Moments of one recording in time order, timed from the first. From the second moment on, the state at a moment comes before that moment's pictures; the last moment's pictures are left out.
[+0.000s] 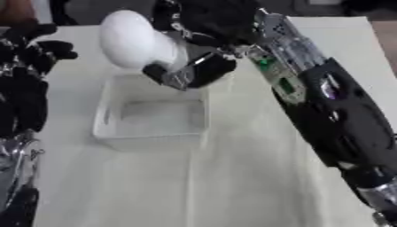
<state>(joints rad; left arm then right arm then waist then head) -0.11 0.17 0.03 -1.97 0.07 -0.34 0.01 -0.99 -0.29 0.46 -1.48 0.98 -0.58 0.09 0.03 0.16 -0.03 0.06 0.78</state>
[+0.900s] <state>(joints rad) -0.11 0.17 0.03 -1.97 0.07 -0.34 0.01 -0.99 -0.29 0.46 -1.46 0.97 -0.62 0.35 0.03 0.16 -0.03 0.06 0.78</state>
